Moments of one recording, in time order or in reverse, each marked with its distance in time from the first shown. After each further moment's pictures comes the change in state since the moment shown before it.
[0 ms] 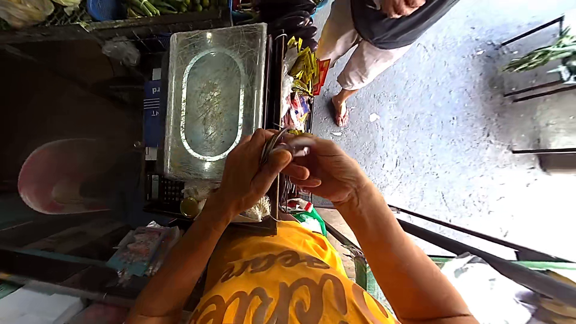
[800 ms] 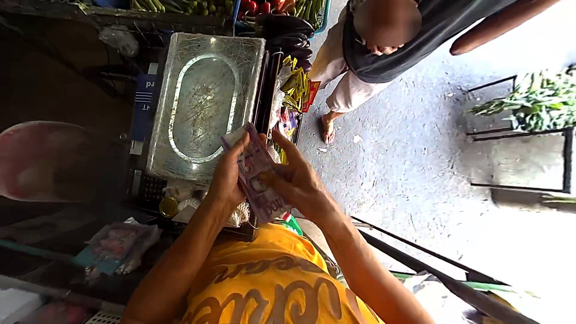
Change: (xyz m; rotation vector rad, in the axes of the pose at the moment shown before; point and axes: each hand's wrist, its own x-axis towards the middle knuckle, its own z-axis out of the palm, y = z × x) left_hand 0.015 0.014 0.028 -1.252 0.265 -0.971; right_hand -0.014 0.015 -0.011 -0.911 0.230 -0.280
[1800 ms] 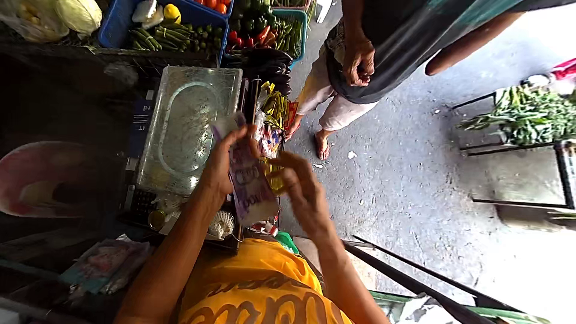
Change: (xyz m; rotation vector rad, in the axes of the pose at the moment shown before) left_hand 0.025 0.013 0.038 0.118 -0.114 0.085; right_hand -0.020 0.023 -0.041 -0.217 0.300 -0.316
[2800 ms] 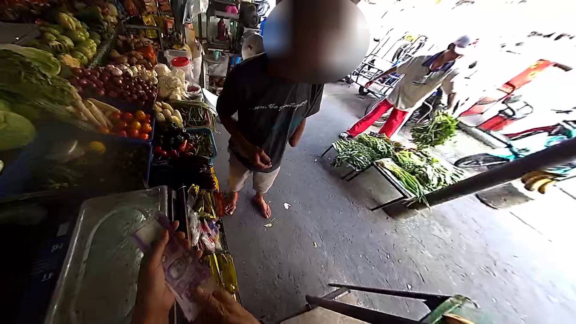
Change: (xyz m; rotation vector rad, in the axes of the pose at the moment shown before) left_hand 0.043 0.004 0.005 -0.077 0.029 0.224; right_hand -0.001 0.011 0.040 0.549 -0.261 0.518
